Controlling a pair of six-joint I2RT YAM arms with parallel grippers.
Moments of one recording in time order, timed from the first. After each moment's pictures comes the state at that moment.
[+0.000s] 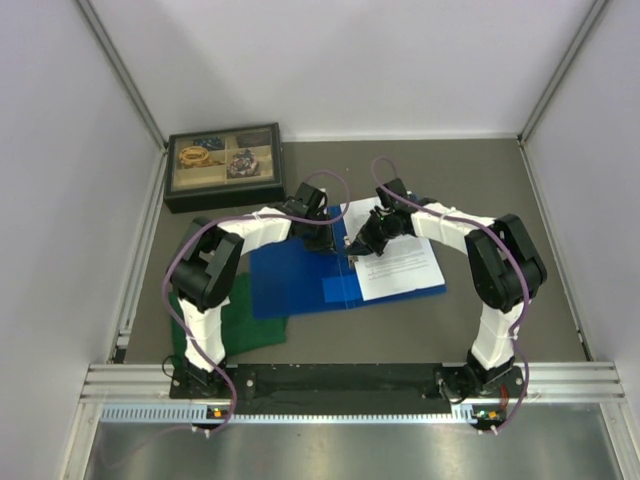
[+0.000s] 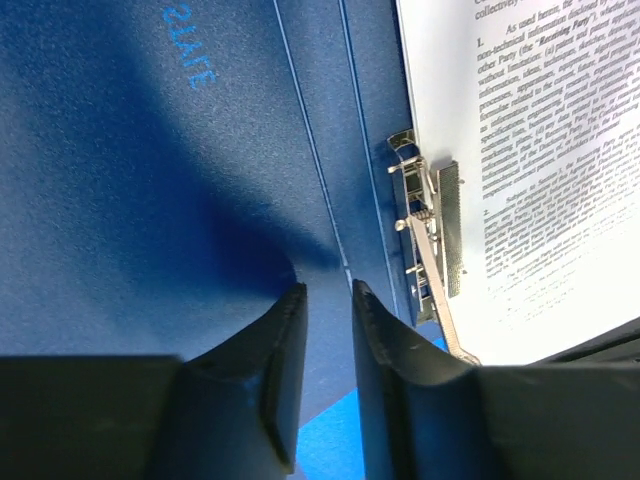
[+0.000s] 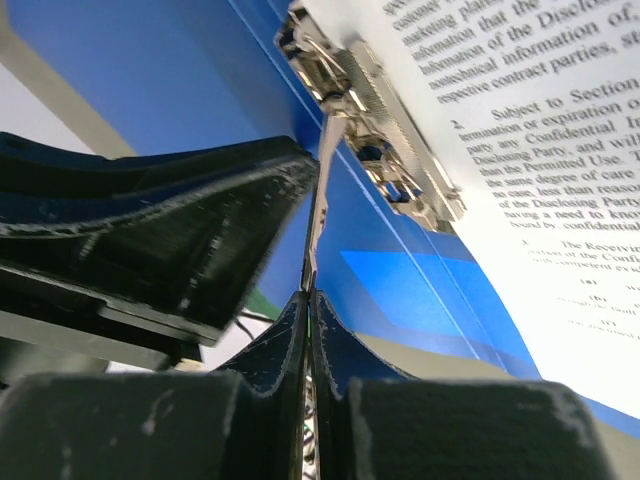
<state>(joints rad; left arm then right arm) -0.55 1.94 1.25 -0.30 0.21 -0.60 0.49 1.86 1.19 -0.39 -0.50 1.17</state>
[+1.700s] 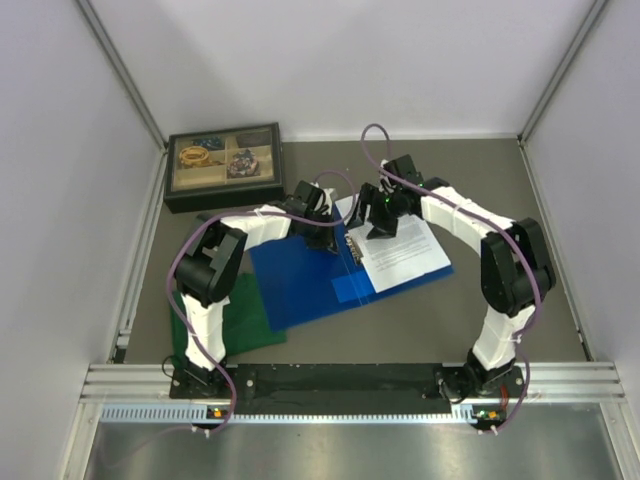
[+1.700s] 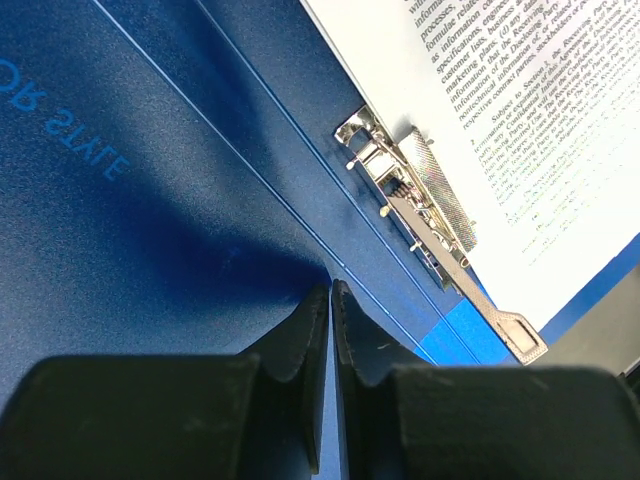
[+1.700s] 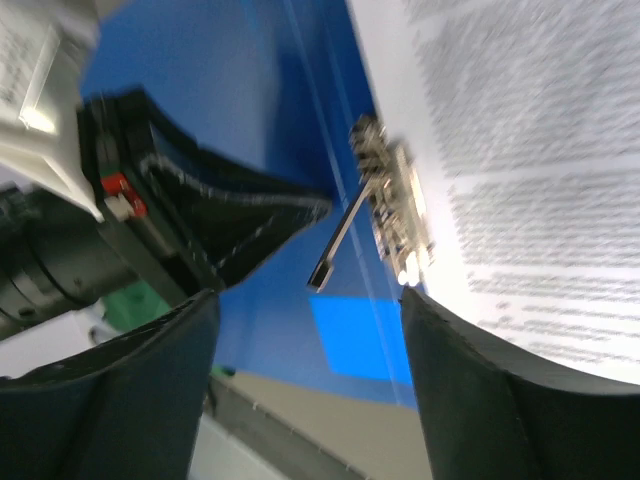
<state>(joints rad) -0.53 2.00 1.28 -0.28 0.35 -0.41 0.45 1.81 1.33 -0.52 -0.39 0.72</state>
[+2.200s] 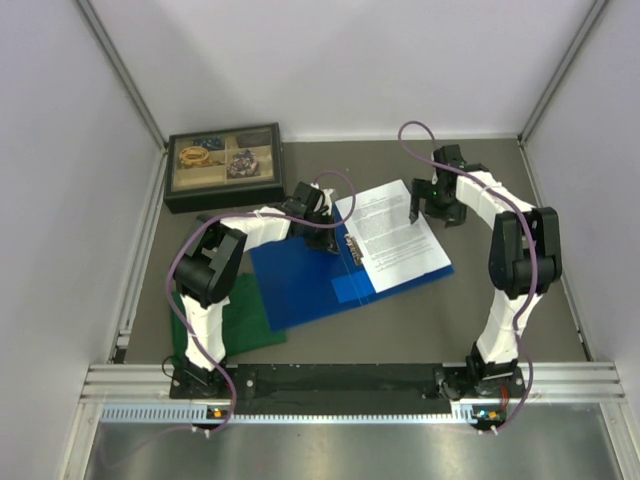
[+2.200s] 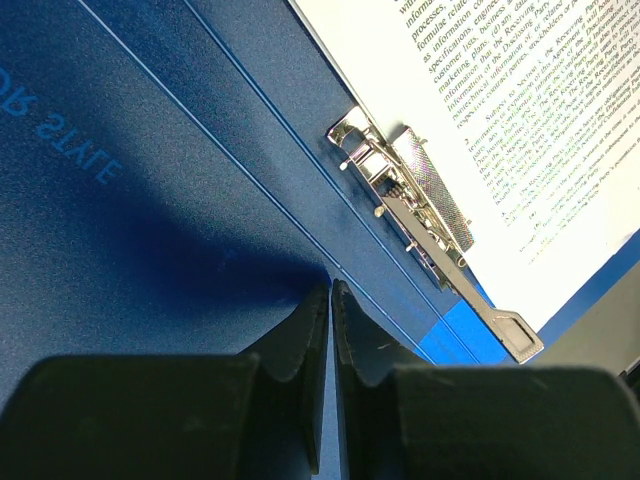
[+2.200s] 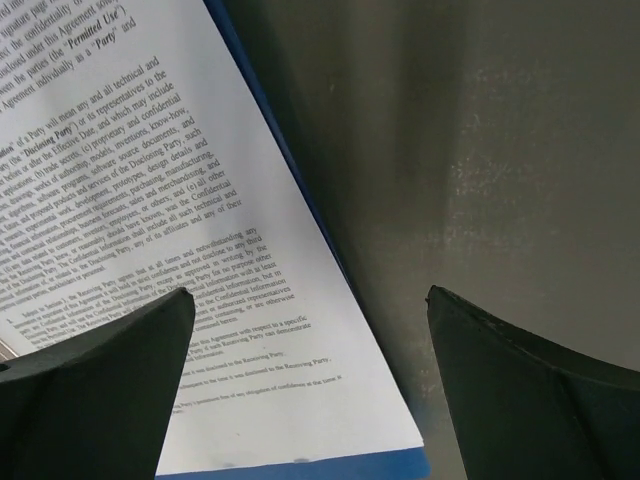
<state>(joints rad) -0.53 1.99 1.25 -0.24 0.36 -0.41 0.16 1.90 1.44 -0.70 0.01 0.26</state>
